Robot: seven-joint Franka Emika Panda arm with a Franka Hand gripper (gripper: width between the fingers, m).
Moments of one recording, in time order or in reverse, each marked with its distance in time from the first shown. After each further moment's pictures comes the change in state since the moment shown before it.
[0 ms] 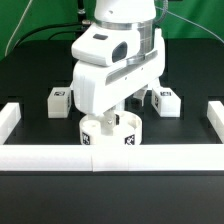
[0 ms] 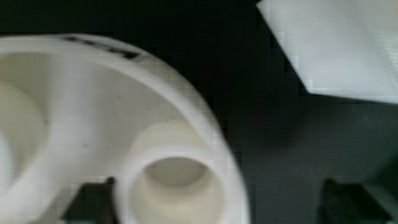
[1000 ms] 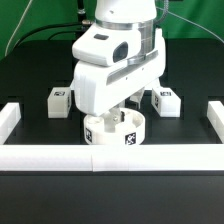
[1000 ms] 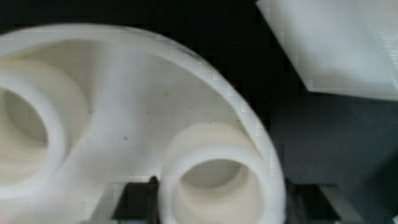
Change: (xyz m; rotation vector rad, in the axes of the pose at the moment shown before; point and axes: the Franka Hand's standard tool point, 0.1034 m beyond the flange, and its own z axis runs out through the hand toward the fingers) arm 0.017 -0.008 -0.001 -0.011 0.019 -0.030
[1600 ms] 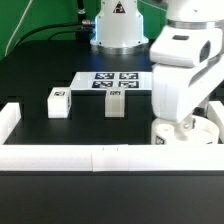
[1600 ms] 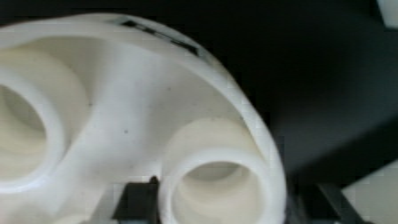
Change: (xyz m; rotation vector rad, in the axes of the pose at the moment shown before) arm 0.097 -0.034 -0.001 -0.014 0.059 -0.012
